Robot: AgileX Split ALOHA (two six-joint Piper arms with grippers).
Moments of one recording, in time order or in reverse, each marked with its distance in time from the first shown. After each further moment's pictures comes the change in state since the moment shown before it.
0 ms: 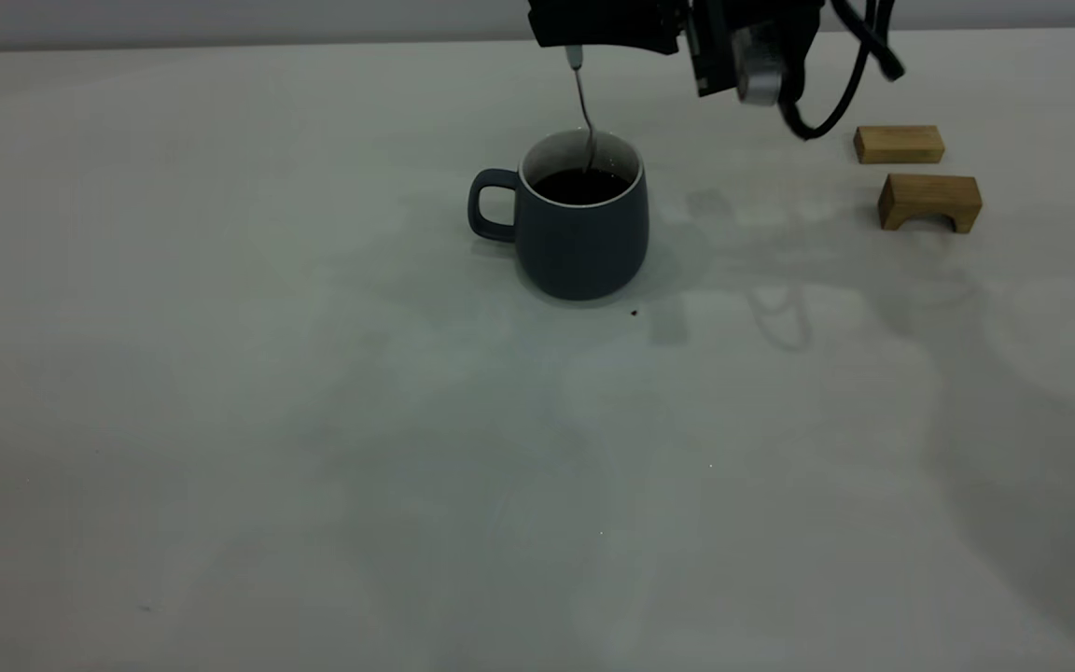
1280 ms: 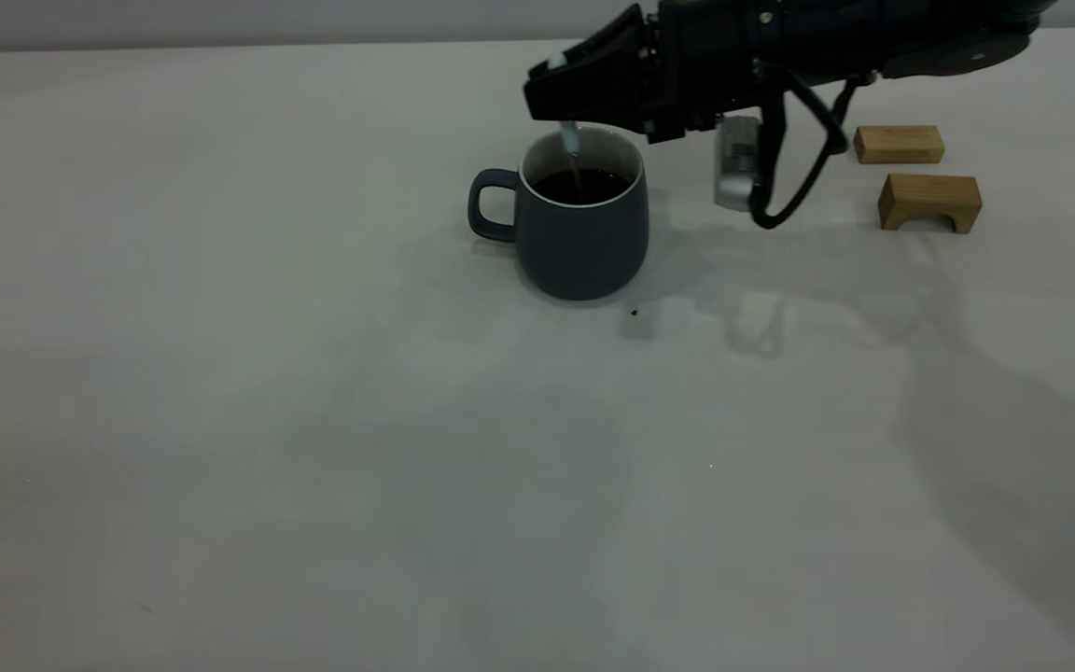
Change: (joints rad) left arm 0.000 0.000 0.000 0.000 0.000 -0.001; right arm 0.023 0.119 -0.001 0.142 -0.081 0.252
